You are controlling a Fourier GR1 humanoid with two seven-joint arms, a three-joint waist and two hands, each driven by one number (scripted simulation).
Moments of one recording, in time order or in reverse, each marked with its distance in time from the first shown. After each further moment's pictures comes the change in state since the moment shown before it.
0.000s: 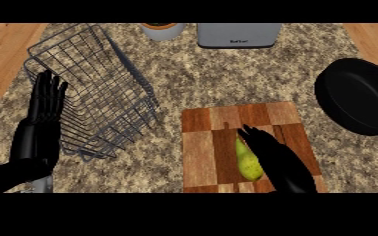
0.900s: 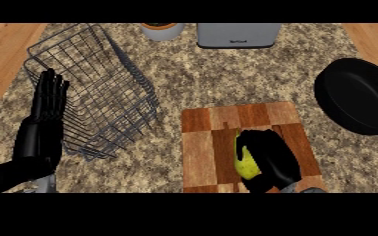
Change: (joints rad) left arm -0.009 -0.034 0.012 -0.009 -0.040 -0.014 0.030; right arm -0.084 0.053 0.011 0.151 0.144 -0.198 -0.160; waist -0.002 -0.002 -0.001
